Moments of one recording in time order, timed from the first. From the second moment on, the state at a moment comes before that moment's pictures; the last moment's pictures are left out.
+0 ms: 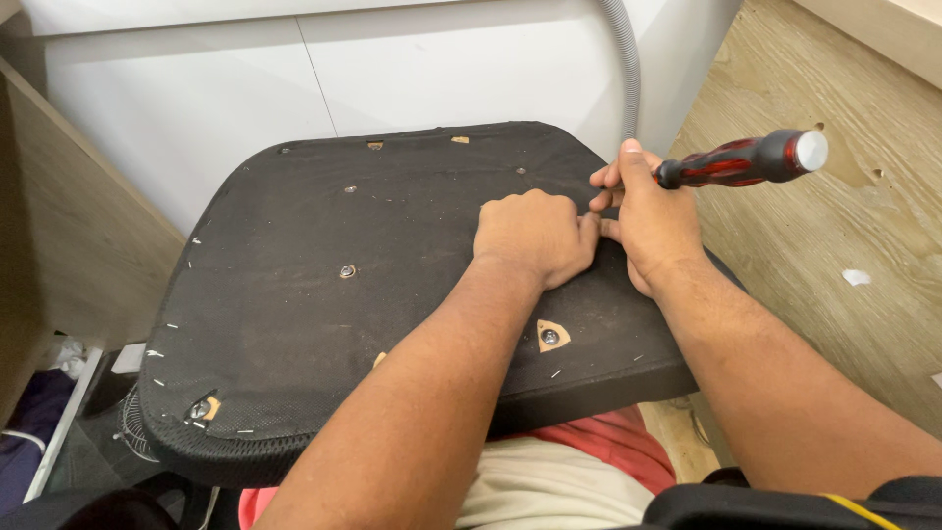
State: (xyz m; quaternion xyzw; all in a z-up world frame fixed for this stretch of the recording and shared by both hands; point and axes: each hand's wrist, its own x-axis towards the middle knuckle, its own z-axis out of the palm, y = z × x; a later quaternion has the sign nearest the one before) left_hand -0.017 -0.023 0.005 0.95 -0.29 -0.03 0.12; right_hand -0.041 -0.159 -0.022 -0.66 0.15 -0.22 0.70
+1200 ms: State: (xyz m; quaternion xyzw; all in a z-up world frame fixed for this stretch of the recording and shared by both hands) left_hand 0.012 0.113 0.003 0.92 -0.32 0.01 0.23; right_hand -0.047 -0.089 0.003 -0.75 0.09 -0.06 0.65
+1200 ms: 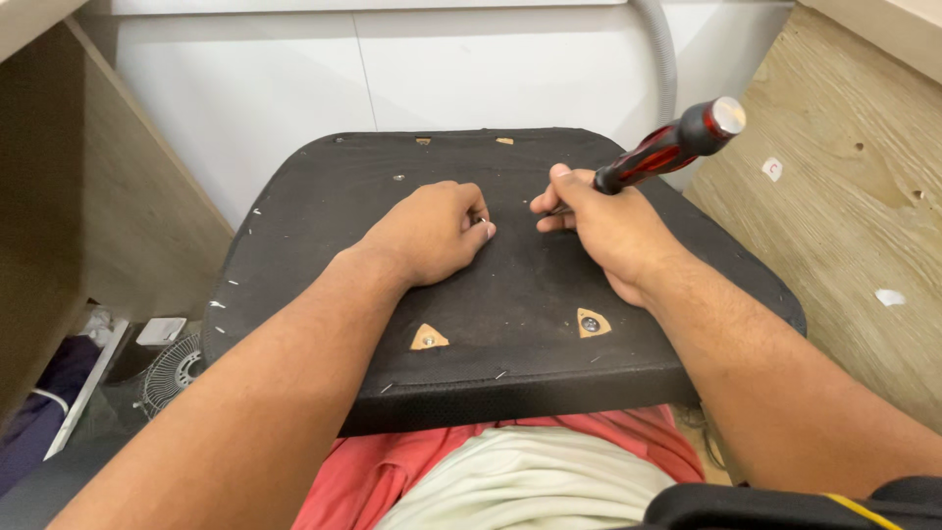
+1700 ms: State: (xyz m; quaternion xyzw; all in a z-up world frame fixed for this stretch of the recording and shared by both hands) left_hand 0.001 0.171 0.001 0.94 -0.22 0.04 0.27; right_hand -0.029 -0.020 0.014 -0.72 -0.07 0.08 0.68
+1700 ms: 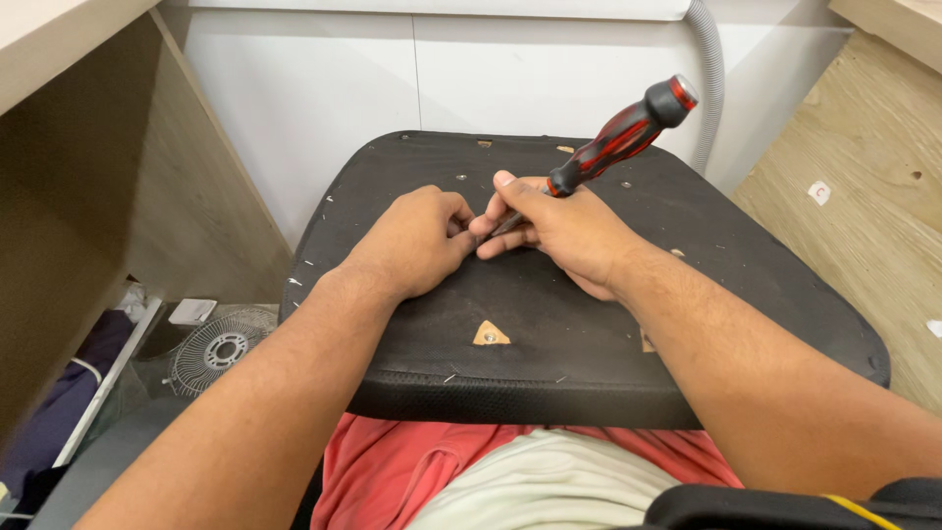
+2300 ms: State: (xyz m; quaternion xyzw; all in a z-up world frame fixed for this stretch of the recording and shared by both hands) left_hand -0.005 0.175 0.000 0.93 -0.25 0.11 0.23; right_hand 0.009 0.010 0.018 -0.81 -0.02 -0.07 0.59
